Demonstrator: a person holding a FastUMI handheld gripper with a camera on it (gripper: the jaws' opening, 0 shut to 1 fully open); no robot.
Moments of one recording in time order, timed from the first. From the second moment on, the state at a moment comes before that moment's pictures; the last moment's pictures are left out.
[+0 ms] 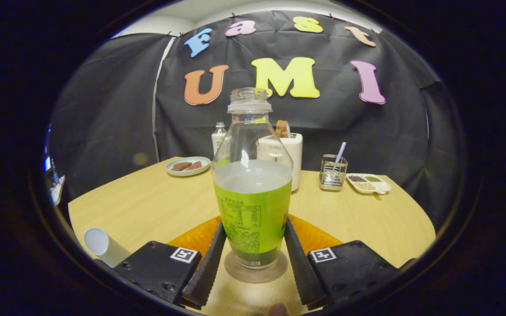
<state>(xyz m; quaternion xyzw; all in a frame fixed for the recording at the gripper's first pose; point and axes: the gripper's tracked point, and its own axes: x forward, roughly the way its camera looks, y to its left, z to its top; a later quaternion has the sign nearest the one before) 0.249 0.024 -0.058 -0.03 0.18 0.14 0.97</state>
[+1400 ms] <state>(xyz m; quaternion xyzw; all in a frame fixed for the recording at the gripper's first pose) 0.229 0.017 -0.056 0.02 0.15 0.10 0.98</state>
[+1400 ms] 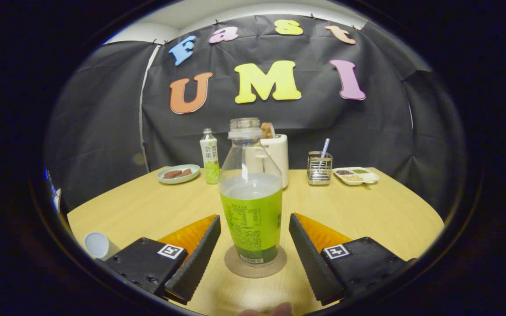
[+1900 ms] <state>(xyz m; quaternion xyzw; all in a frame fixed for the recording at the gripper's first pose) 0.140 0.002 -0.016 0.02 0.11 0.05 0.99</state>
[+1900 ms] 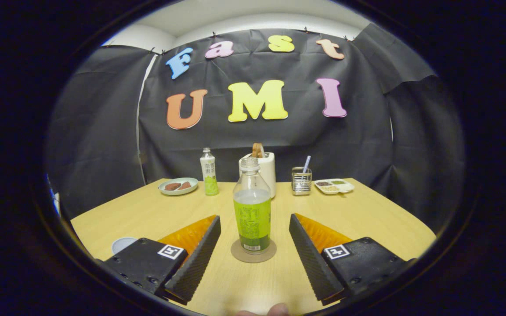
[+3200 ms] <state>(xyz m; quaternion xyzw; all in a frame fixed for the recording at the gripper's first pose) -0.065 -0.011 0.017 0.04 0.01 0.04 1.00</state>
